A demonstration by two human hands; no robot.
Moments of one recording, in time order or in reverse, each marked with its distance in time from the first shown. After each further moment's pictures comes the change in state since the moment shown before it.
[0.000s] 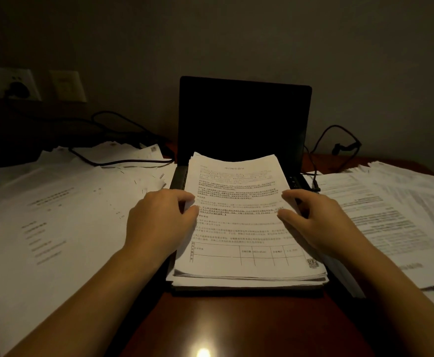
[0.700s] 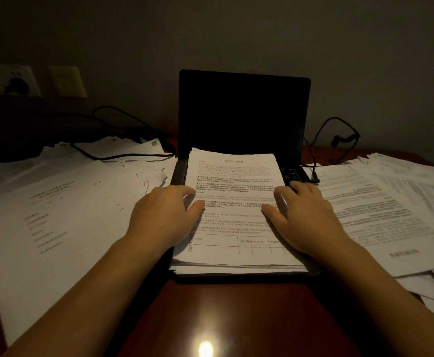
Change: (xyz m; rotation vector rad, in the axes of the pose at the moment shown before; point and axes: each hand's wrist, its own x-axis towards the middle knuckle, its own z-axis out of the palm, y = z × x) left_hand -0.001 0.000 -0.003 0.139 -0.172 0.023; right_hand -0.010 -0.021 0.020 -0.414 -0.016 0.015
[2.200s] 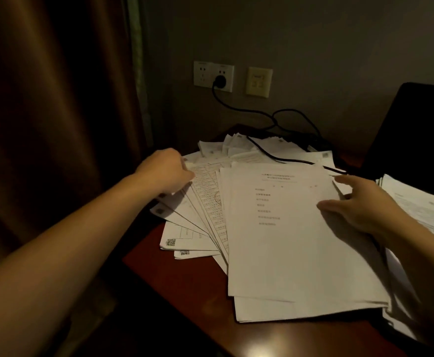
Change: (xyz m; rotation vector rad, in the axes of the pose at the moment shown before) left_hand -0.027 -0.262 -0.160 0.142 0.027 -0.618; right_hand 0.071 -0.233 0.018 0.411 -0.188 -0.161
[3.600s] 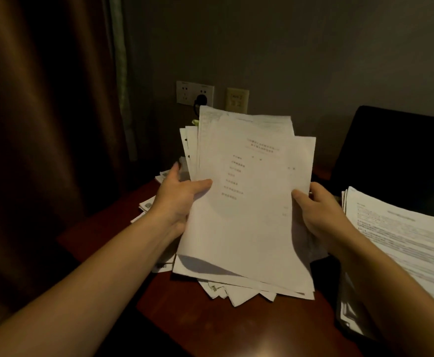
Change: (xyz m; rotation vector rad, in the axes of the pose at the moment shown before) left_hand -0.047 0.056 0.031 -1.533 -0.112 -0.067; right_hand -0.008 -0.008 0.015 0.552 0.088 -0.076
